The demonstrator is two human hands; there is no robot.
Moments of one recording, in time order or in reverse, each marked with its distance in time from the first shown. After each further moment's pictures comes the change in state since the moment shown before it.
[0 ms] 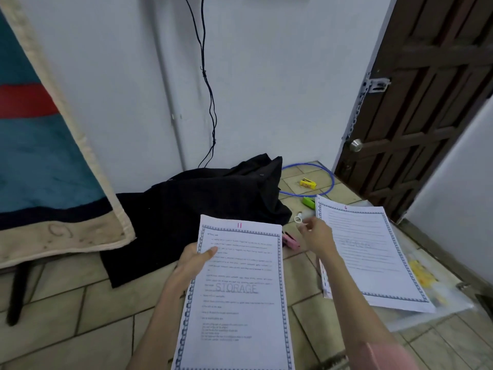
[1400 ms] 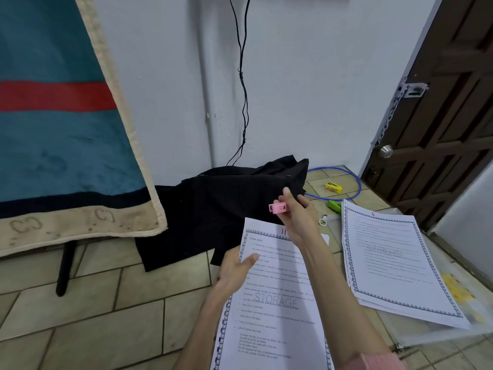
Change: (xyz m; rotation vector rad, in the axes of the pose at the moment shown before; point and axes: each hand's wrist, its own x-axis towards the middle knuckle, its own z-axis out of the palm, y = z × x) left_hand -0.049 0.002 0.029 0.091 -0.036 0.244; right_hand -0.060 -0.127 0.024 1.360 -0.202 0.228
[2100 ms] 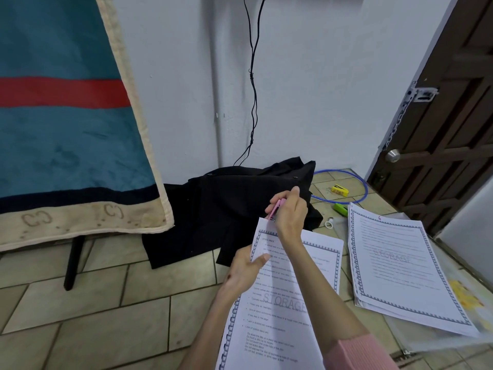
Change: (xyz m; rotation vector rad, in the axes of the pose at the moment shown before) left_hand 0.000 0.005 0.004 -0.011 -0.052 0.014; right_hand 0.001 0.036 0.026 -0.568 0.075 -0.563
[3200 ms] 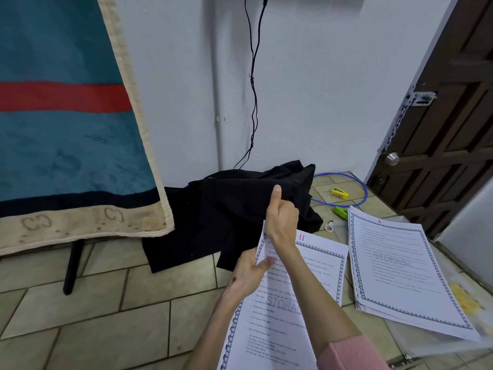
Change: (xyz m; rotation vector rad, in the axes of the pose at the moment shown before) left_hand 0.007 -0.001 0.004 0.057 -0.006 0.019; right_hand -0.007 -0.004 0.010 -0.431 -0.056 -0.163
